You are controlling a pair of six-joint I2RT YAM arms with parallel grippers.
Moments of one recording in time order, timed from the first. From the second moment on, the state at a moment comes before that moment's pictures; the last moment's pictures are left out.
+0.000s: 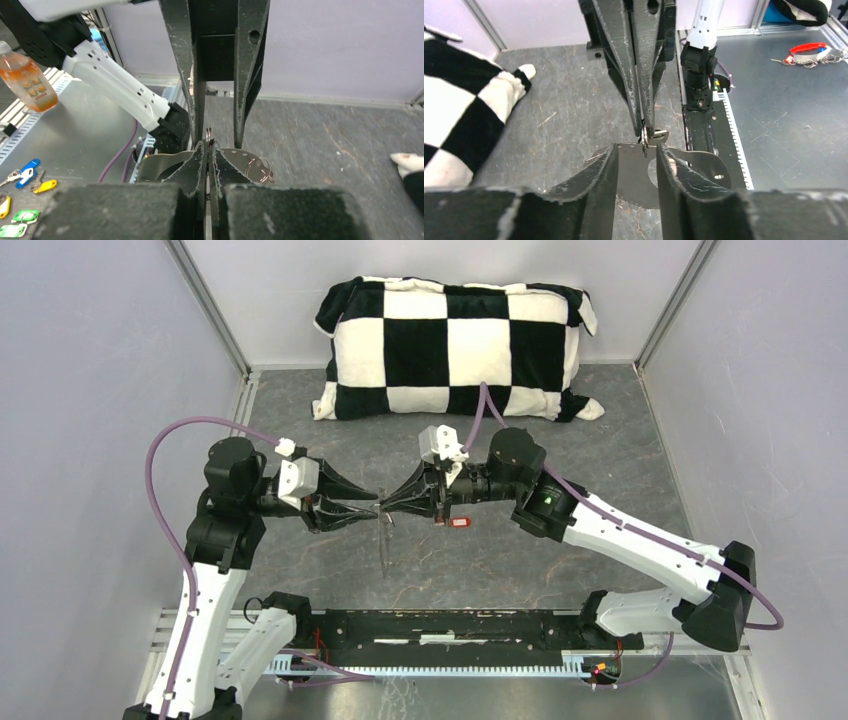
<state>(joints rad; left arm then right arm) -0.18 0.75 1.03 -0.48 1.36 0.31 0.99 1.25 1.13 0.22 -0.68 0.03</state>
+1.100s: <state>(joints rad) -0.35 0.94 1.14 -1.07 1.05 0.95 1.05 1.50 1.52 -0.57 -0.53 -0.25</state>
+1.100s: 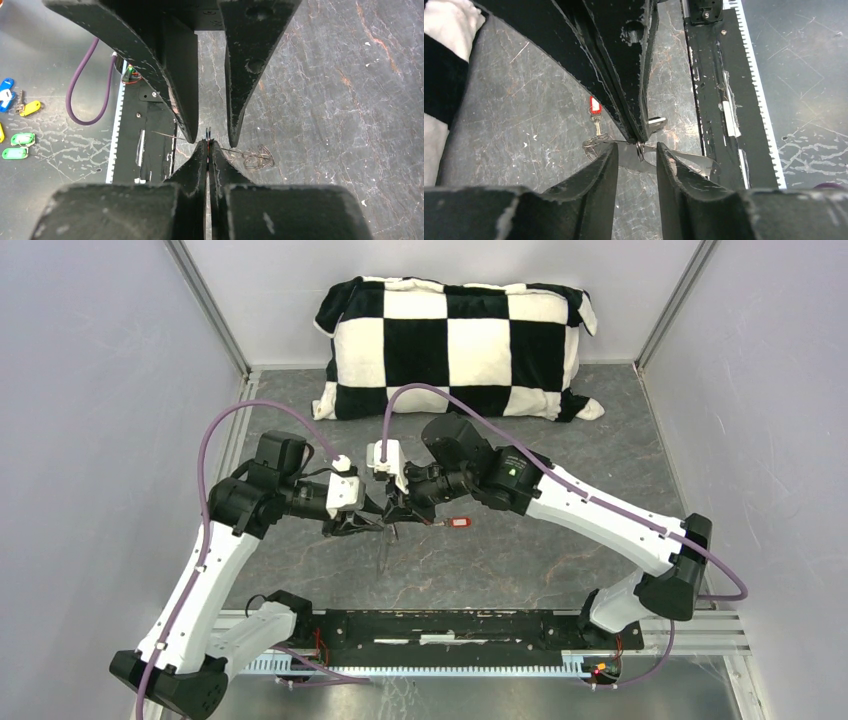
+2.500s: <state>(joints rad) -0.39 0.75 0.93 -0.24 1.00 0.16 0.95 1.08 1.02 0.04 -0.49 0.11</state>
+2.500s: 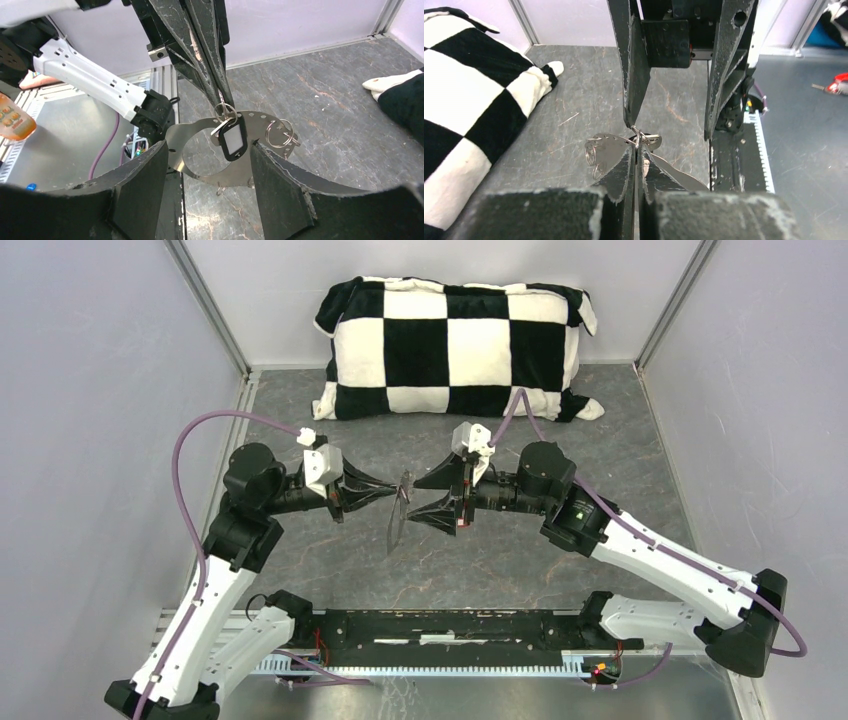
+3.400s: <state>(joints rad) -0.39 0.75 0.92 -0.07 1.01 -0.05 0.95 1.11 1.02 0.18 -0.42 0.15</state>
